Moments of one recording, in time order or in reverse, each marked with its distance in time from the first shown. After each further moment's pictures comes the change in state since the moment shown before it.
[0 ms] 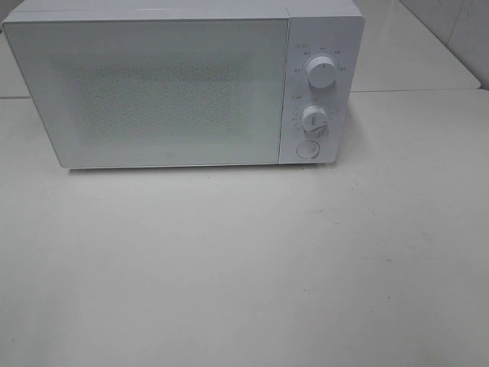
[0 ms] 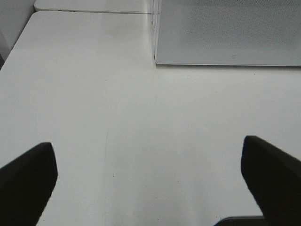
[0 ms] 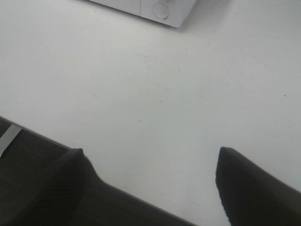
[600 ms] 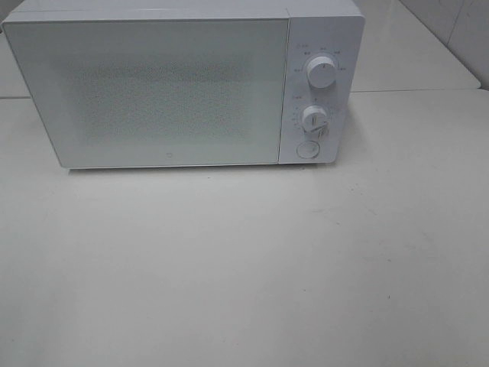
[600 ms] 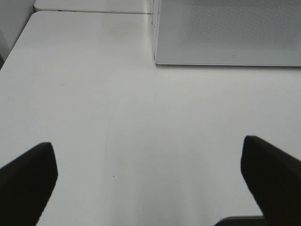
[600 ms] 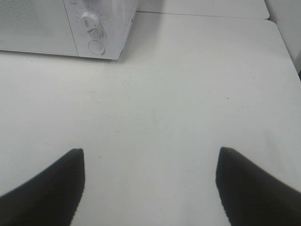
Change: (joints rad) left arm 0.000 0.000 0.000 0.000 0.000 0.000; right arm -0.253 -0.141 0.089 -0.029 -0.108 0.052
